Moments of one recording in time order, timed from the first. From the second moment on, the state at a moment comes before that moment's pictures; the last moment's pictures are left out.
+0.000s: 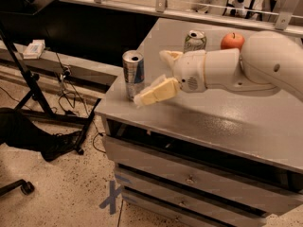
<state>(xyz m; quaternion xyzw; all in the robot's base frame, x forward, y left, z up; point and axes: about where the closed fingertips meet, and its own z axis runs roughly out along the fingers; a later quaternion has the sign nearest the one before) 0.547 0.002 0.908 -0.49 0.66 0.31 0.49</state>
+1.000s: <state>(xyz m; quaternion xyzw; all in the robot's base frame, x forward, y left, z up) 0.543 0.030 0.898 -0.45 0.63 0.35 0.52</state>
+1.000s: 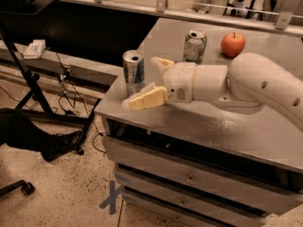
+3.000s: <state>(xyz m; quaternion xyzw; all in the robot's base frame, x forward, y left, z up) 0.561 0.054 0.851 -0.44 0.61 0.32 0.57</state>
